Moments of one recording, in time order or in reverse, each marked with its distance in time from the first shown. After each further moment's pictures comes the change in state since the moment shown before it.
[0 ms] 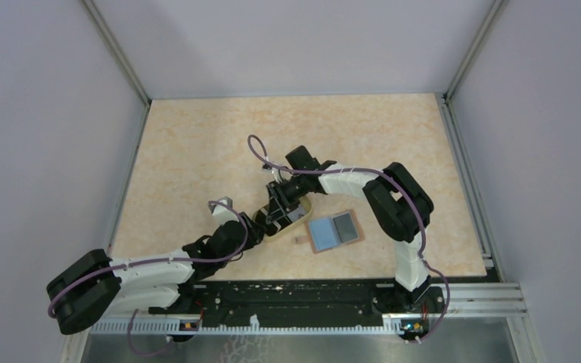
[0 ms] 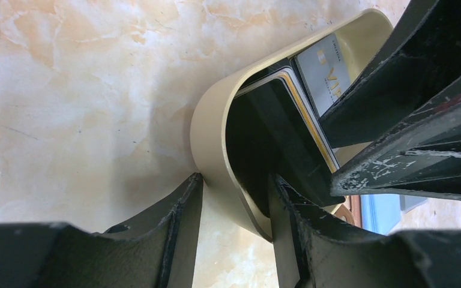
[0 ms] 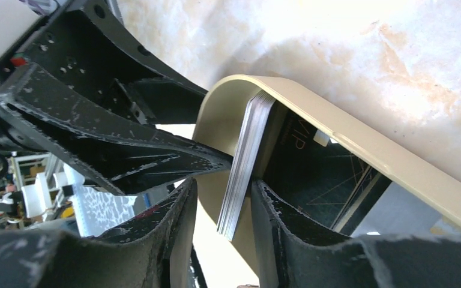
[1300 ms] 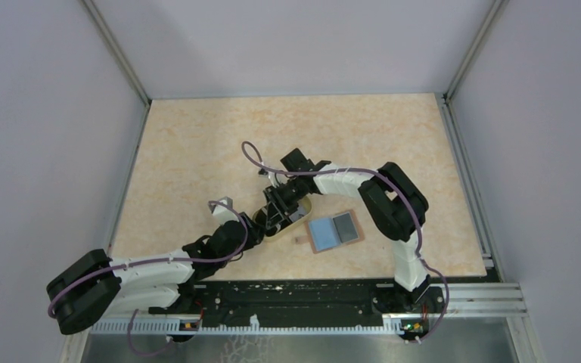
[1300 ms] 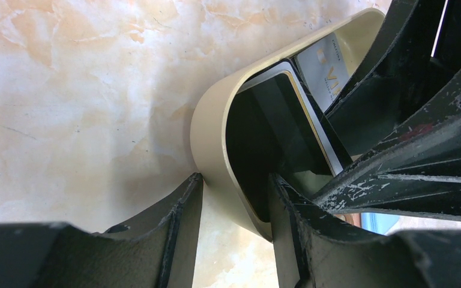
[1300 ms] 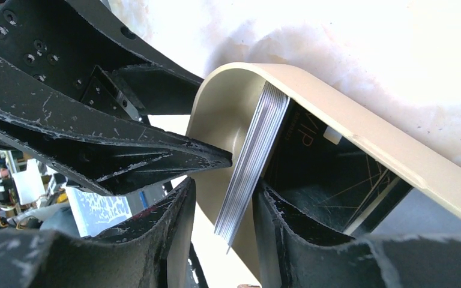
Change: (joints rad) left arm 0.000 0.000 0.000 0.001 0.004 0.000; right arm 0.029 0.032 0.045 -0.109 0.035 -0.063
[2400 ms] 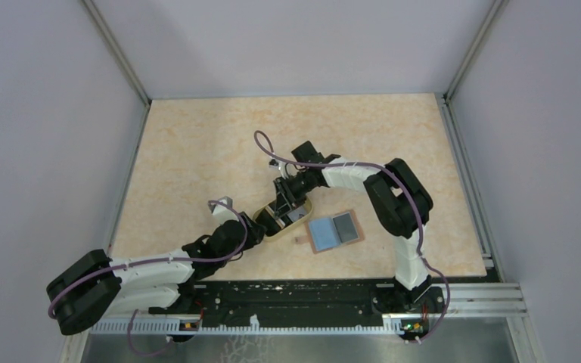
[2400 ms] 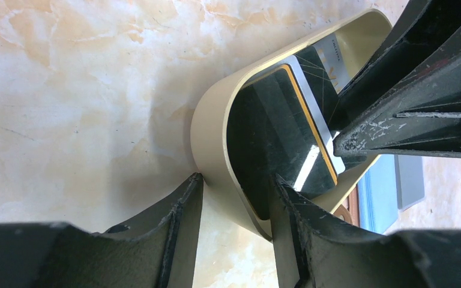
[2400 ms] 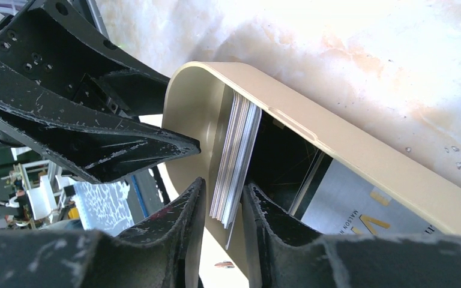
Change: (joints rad) left arm 0.011 0.000 0.000 0.002 0.015 0.000; right arm -0.092 0.000 0.000 -0.013 -0.023 0.000
